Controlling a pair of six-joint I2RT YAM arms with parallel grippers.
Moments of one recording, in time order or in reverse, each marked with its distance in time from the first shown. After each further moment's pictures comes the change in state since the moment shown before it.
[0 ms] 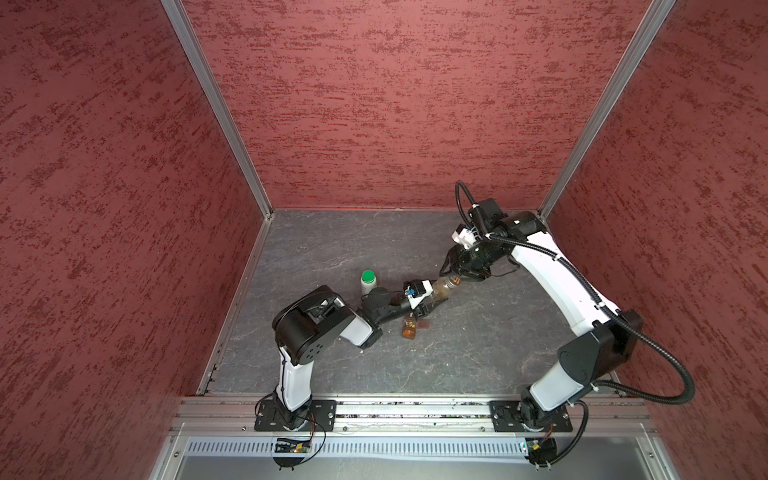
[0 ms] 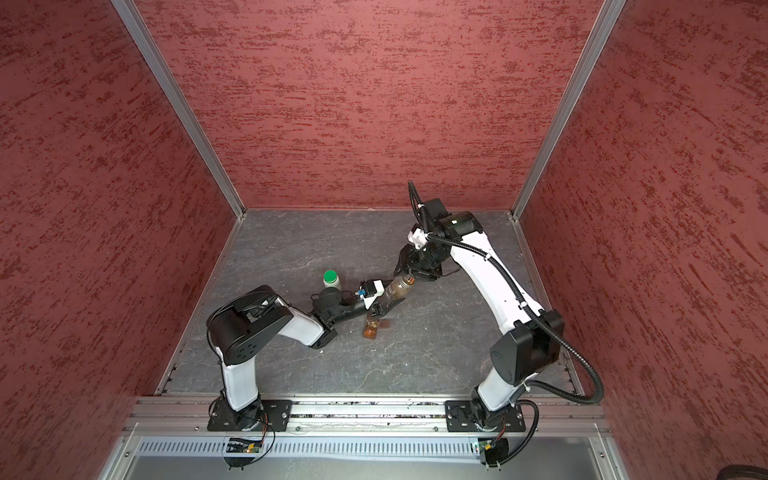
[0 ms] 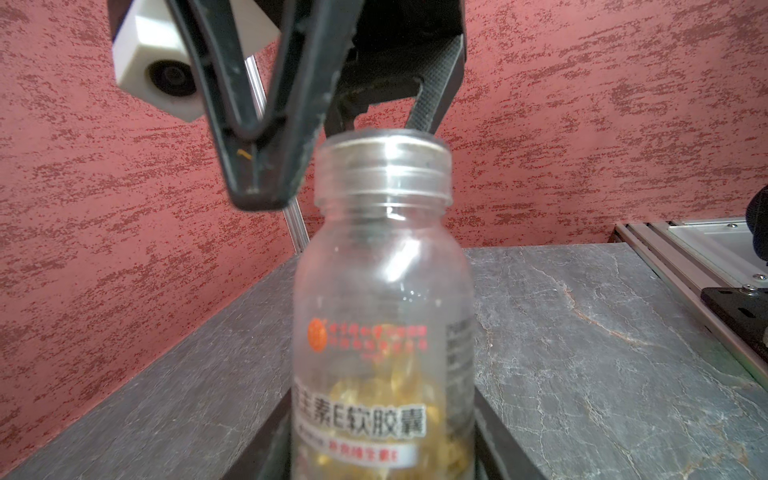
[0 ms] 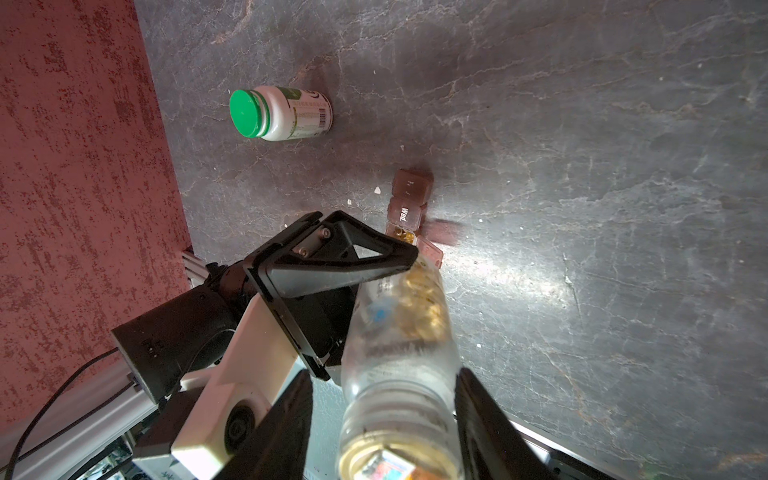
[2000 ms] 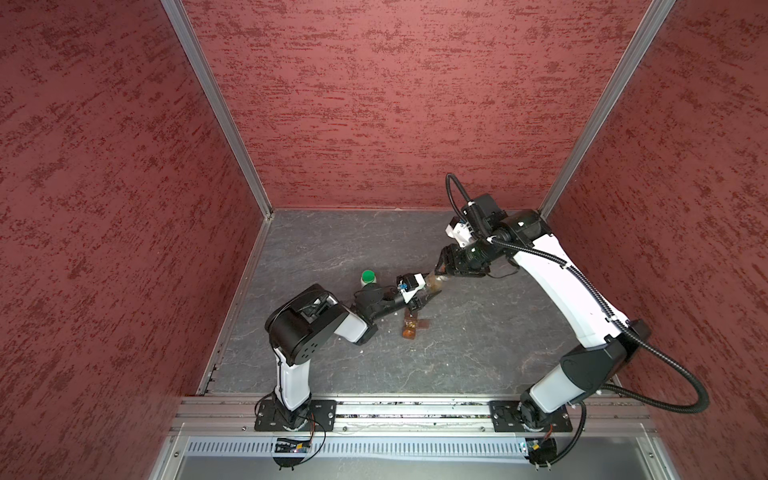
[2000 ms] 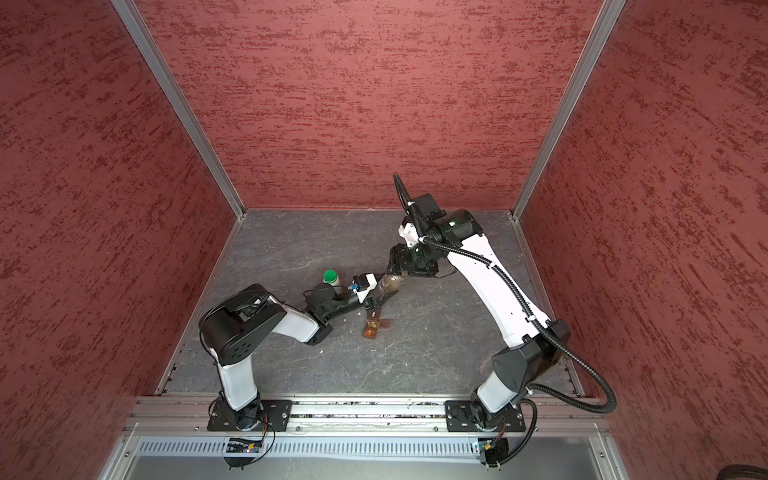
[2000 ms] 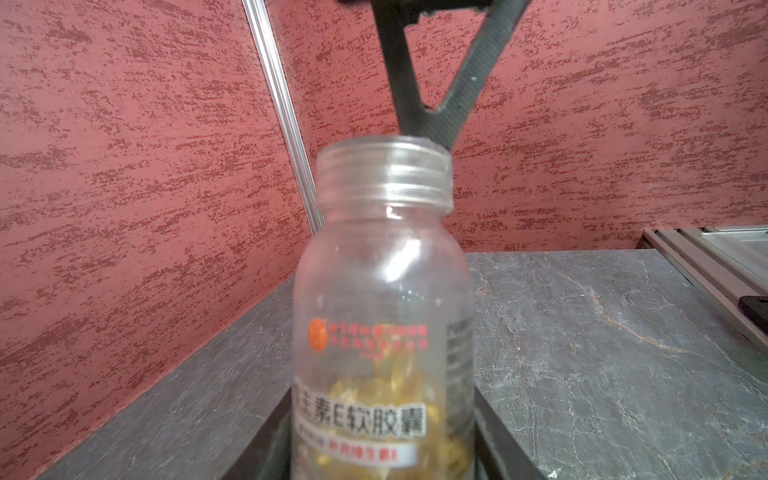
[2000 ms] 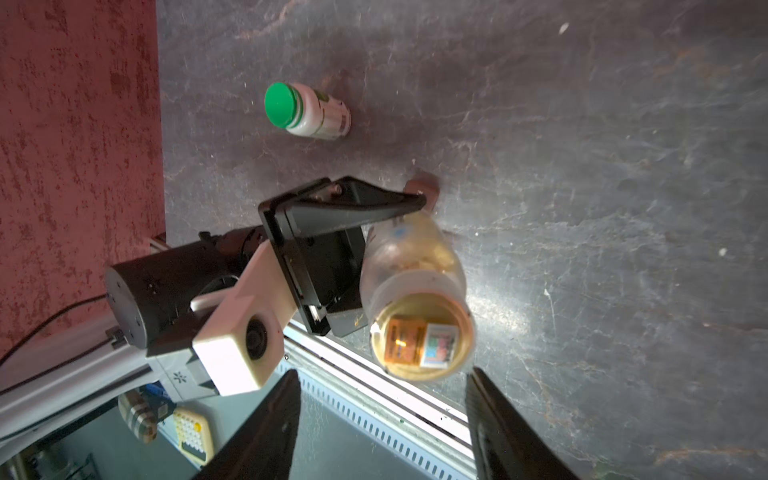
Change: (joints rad) left arm 0.057 -0.037 -0.015 0.004 0.014 -0.005; right arm 0.095 -0.010 0.159 -0.059 0.153 -0.030
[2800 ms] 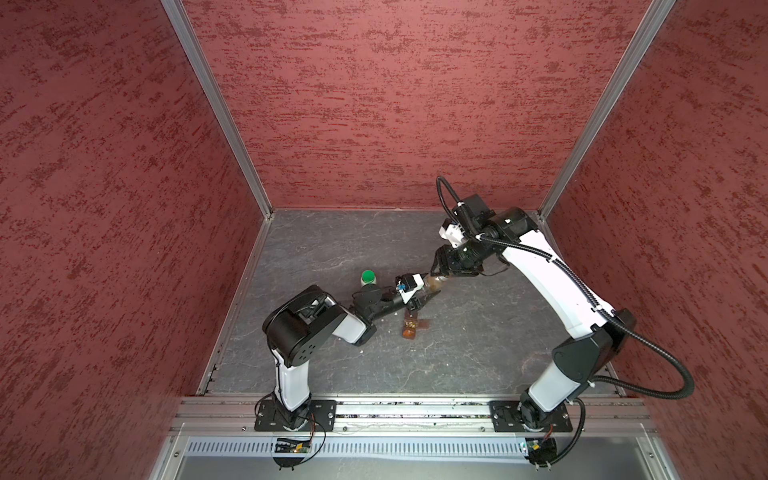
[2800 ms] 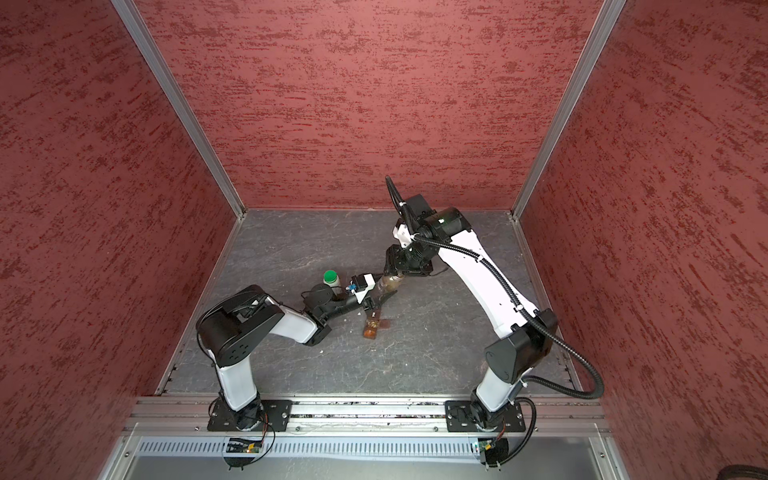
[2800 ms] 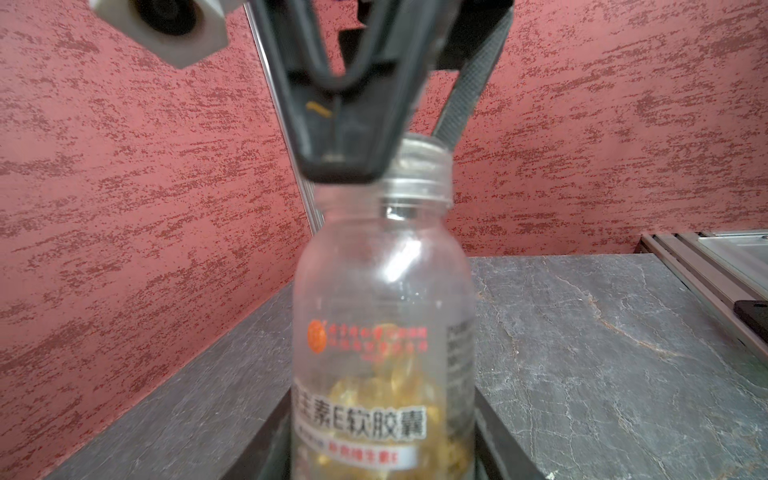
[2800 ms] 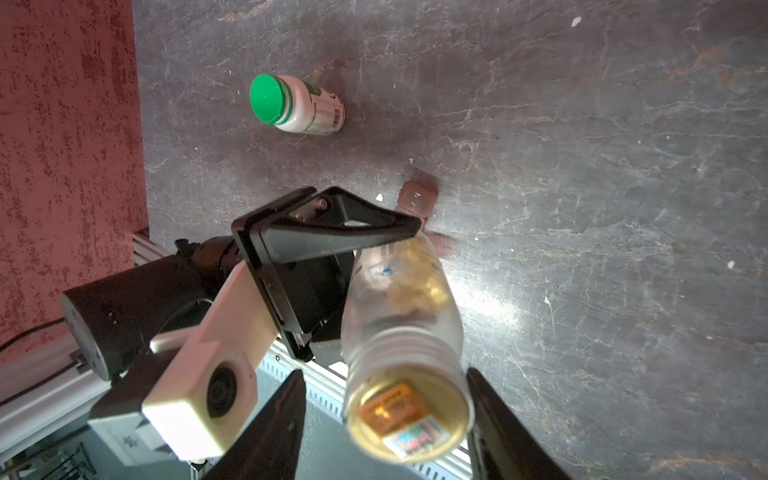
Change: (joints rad) left arm 0.005 -0.012 -0.013 0.013 0.002 -0.003; right arm 0.037 0.033 -0.031 0.001 -0.016 -0.016
